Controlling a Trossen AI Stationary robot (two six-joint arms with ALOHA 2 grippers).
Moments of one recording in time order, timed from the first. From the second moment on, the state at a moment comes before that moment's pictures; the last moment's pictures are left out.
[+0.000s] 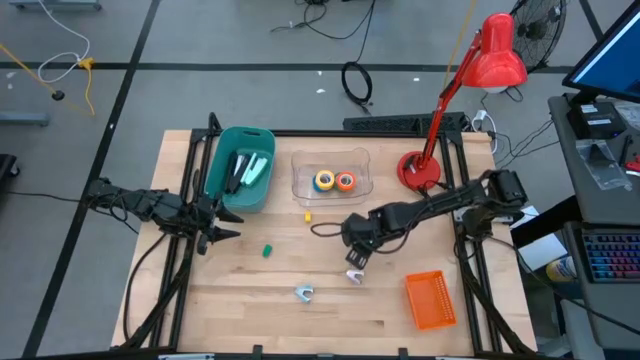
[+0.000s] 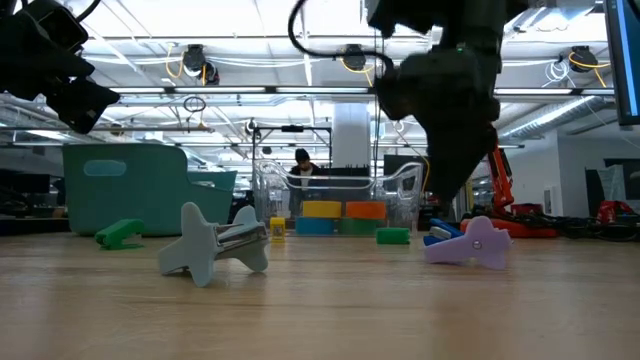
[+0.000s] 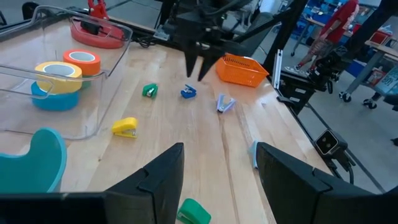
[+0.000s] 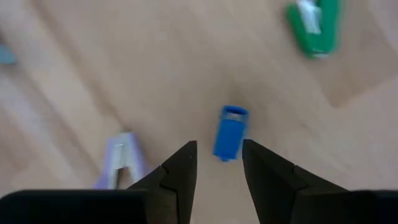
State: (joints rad) left arm -0.30 0.03 0.18 -0.37 -0.15 -0.34; right arm 0.17 1.72 1.16 -0.74 0.00 0.79
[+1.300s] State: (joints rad) left arm -0.30 0.03 0.18 -0.37 -0.15 -0.32; right arm 0.12 1.72 0.95 -0.48 -0.06 0.92
